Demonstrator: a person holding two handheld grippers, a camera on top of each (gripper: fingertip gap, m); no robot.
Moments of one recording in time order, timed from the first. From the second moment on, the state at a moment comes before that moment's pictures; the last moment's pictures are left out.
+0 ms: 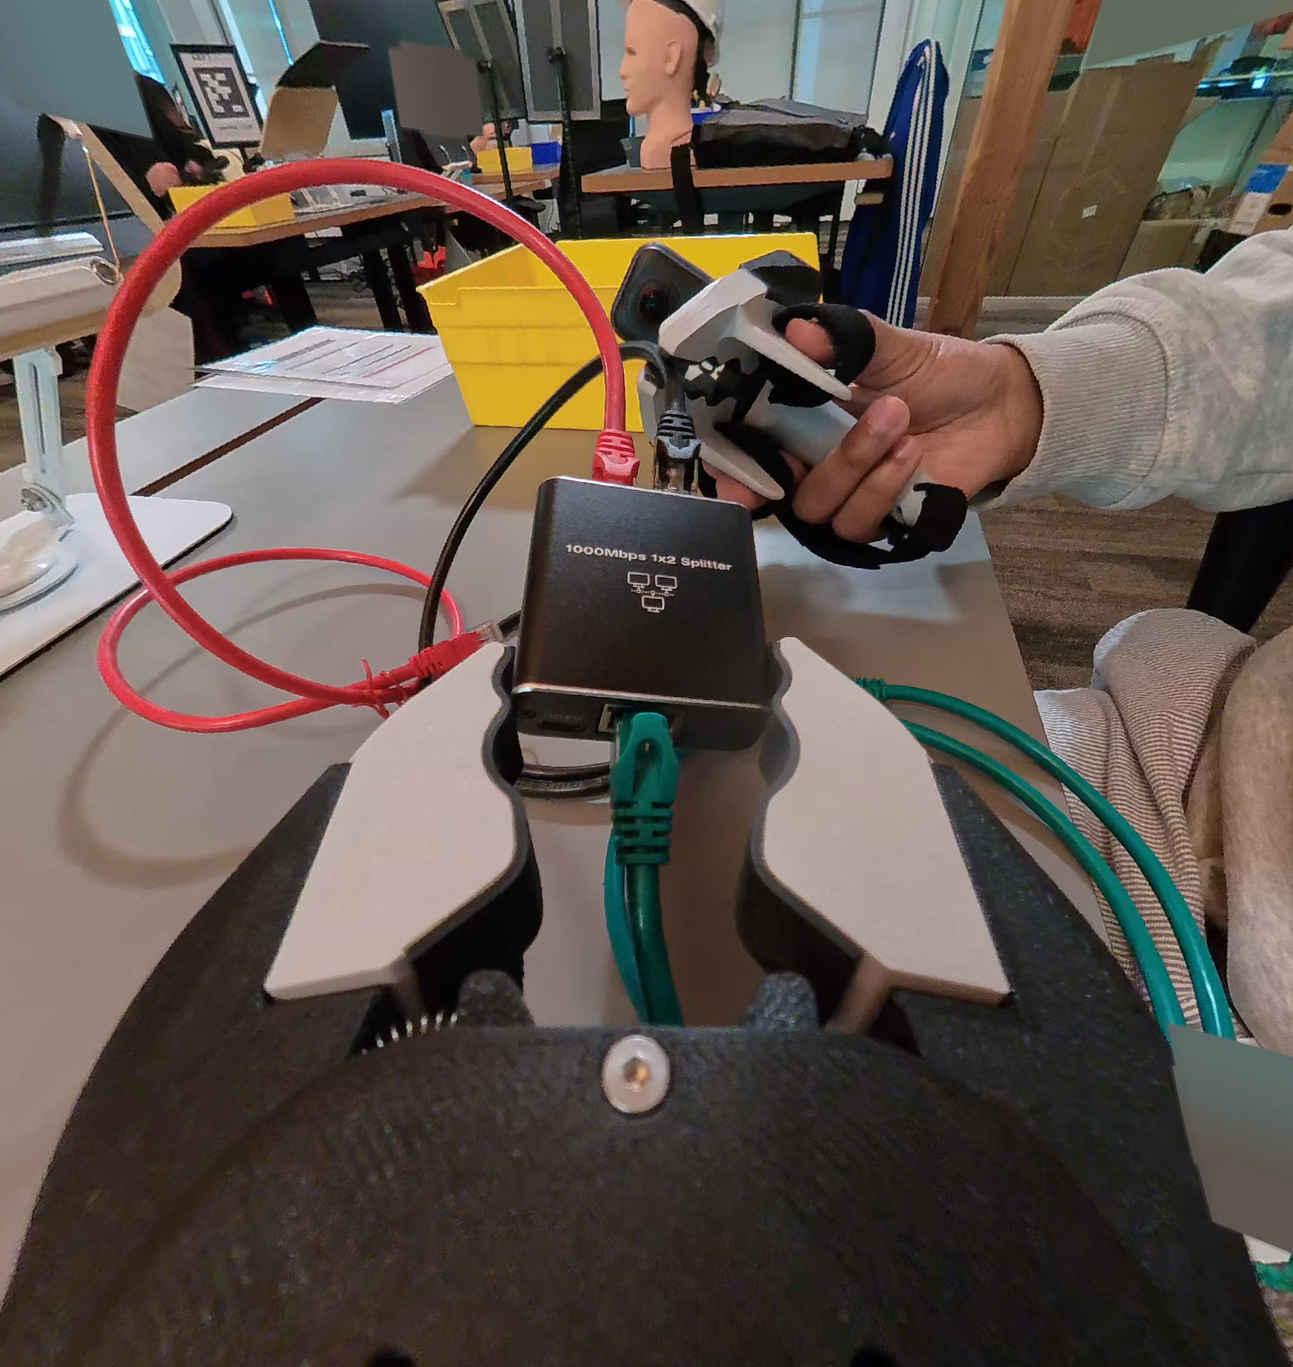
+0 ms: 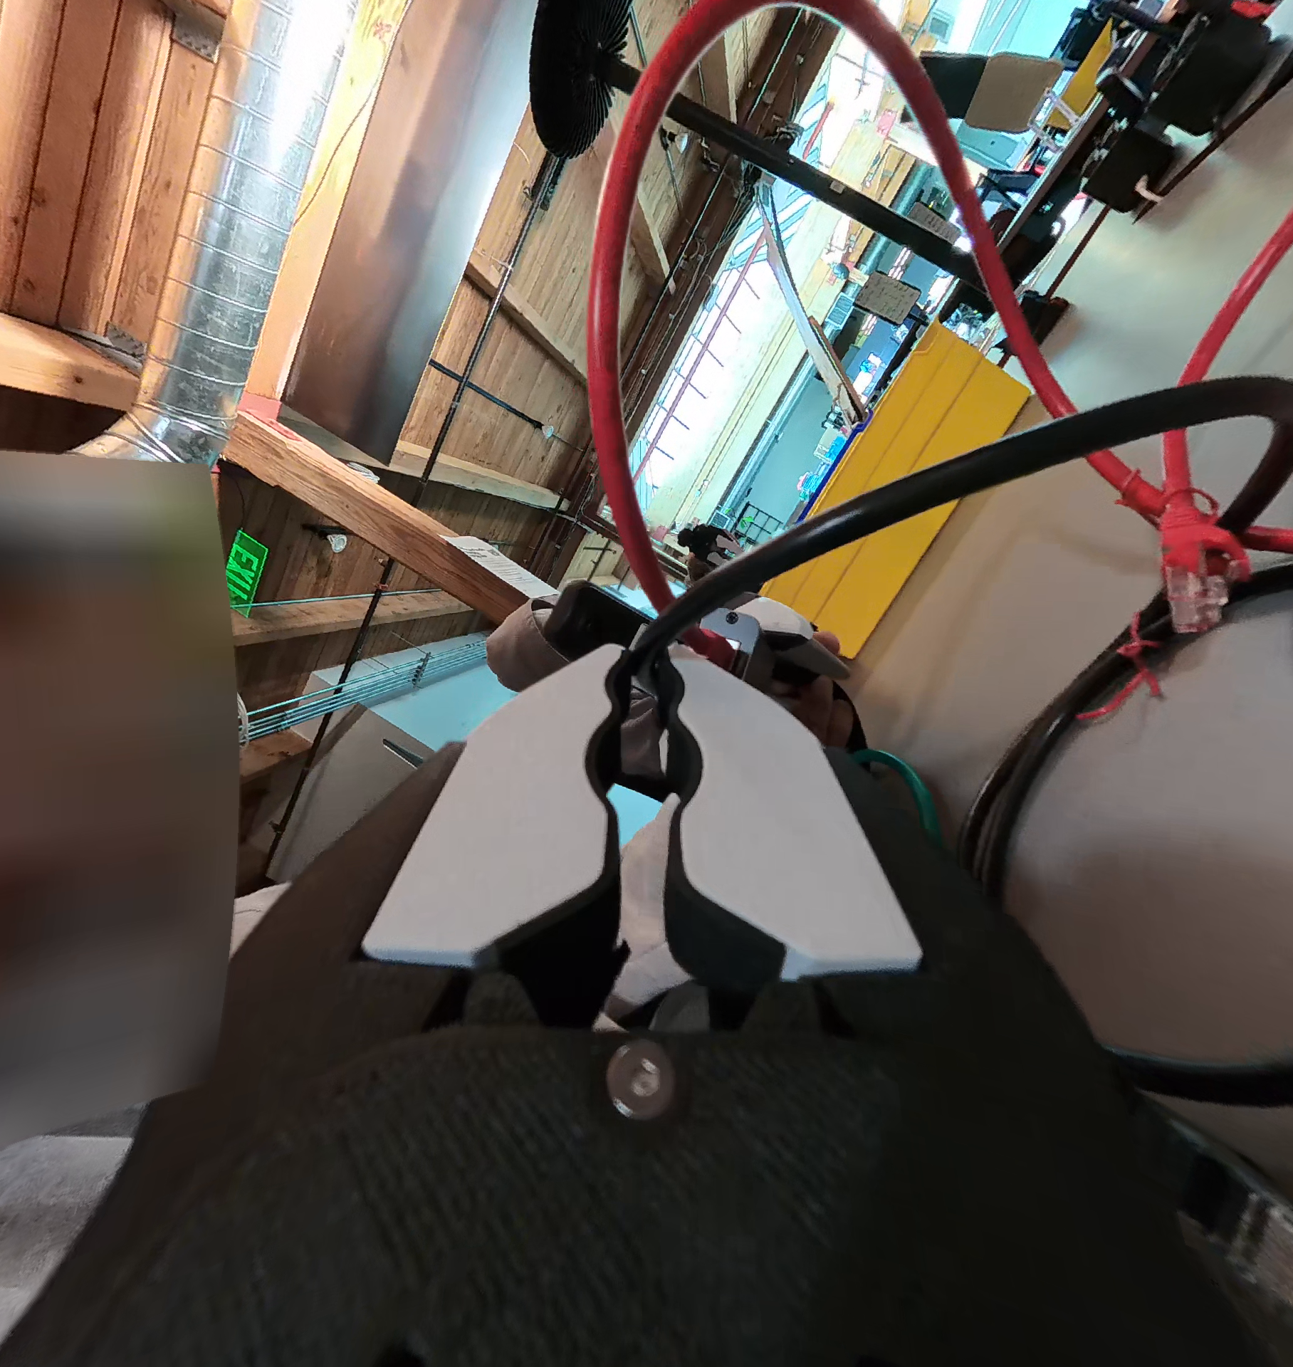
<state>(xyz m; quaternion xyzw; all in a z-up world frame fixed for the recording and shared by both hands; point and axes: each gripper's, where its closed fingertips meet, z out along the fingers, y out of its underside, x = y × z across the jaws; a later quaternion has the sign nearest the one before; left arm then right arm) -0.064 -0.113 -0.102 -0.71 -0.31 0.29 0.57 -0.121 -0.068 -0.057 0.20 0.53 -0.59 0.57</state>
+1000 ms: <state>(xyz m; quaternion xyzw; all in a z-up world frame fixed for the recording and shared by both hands) -0.062 -0.111 -0.099 -0.70 -0.32 0.27 0.58 -0.114 -0.063 -0.045 0.15 0.54 -0.63 0.54</state>
